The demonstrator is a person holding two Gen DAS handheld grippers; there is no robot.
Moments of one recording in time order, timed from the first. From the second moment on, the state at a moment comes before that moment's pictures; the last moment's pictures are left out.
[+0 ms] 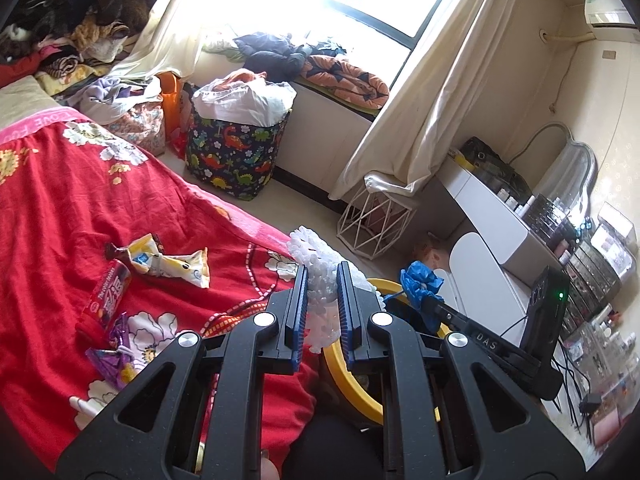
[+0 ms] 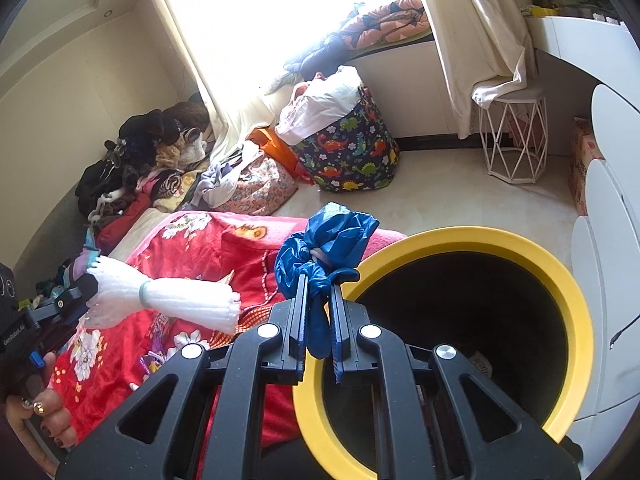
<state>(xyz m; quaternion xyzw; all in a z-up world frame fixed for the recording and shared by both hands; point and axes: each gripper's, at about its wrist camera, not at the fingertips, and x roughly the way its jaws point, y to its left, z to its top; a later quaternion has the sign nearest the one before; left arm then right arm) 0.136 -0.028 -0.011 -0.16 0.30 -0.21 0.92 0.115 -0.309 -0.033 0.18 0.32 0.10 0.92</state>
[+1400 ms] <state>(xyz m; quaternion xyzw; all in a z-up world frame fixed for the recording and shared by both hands) 0.125 -0.124 -0.031 -0.09 0.33 -0.26 0.90 0.108 -0.384 -0.052 0.21 0.32 0.02 0.92</state>
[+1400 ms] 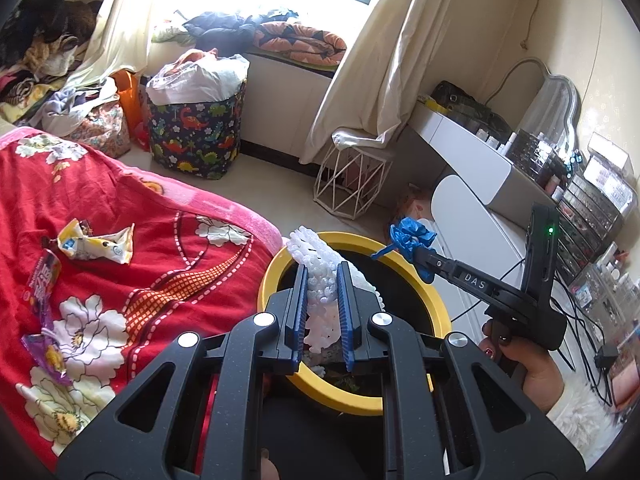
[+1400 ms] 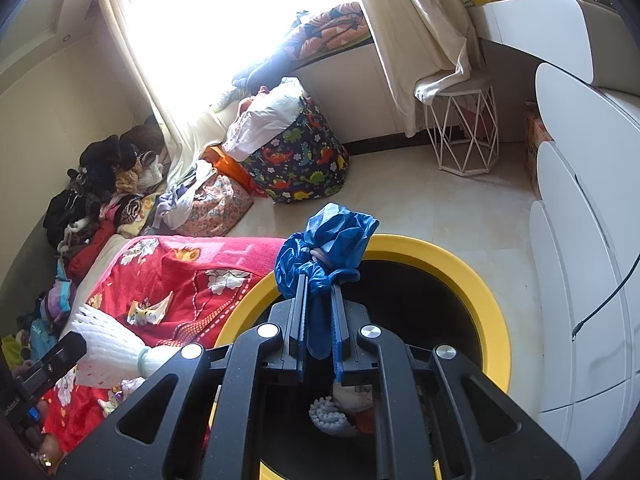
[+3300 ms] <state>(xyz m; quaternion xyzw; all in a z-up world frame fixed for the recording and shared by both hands) 0.132 -0.148 -0.061 -0.06 0.36 -0.23 0.90 0.116 -0.383 -0.073 0.21 0.36 0.01 0.91</state>
